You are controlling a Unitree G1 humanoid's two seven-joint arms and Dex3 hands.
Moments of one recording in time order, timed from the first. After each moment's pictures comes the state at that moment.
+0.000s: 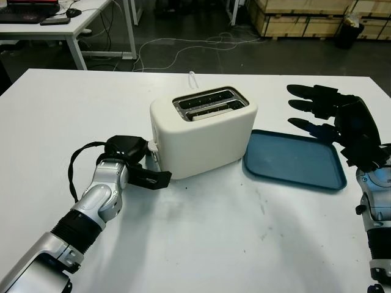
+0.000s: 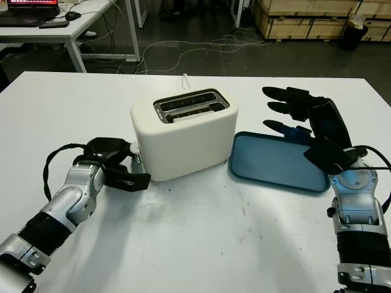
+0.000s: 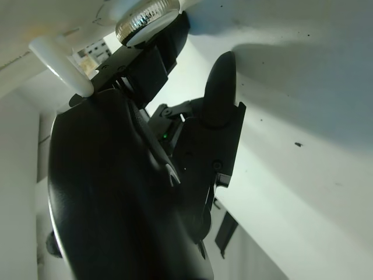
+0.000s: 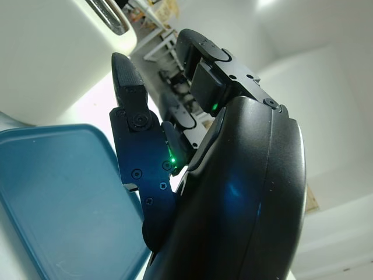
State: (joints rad) left arm -0.45 0.46 -0.52 0.25 0.90 0.37 -0.32; right arm -0.32 -0.54 -0.17 0.24 -0.01 -0.30 0.31
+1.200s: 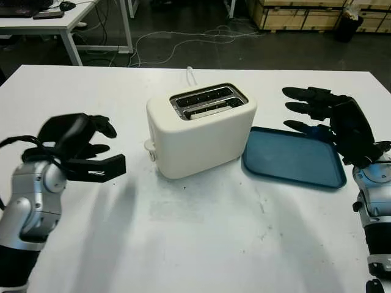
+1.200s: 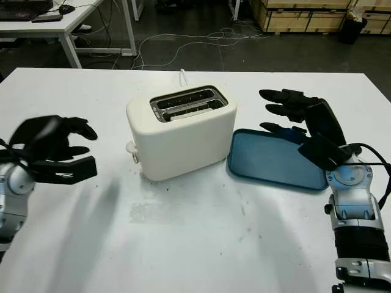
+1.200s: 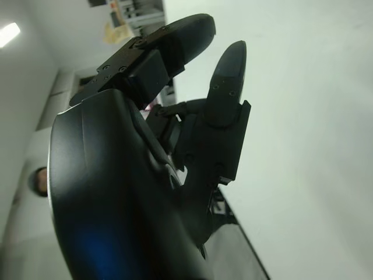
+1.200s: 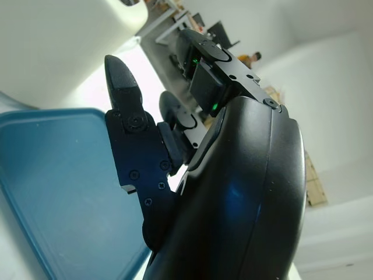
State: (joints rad) left arm -0.21 0.67 -0.02 -0.24 0.68 0.20 -0.27; right arm -0.37 -0.56 -0.13 0.29 -0.06 -0.25 0.32
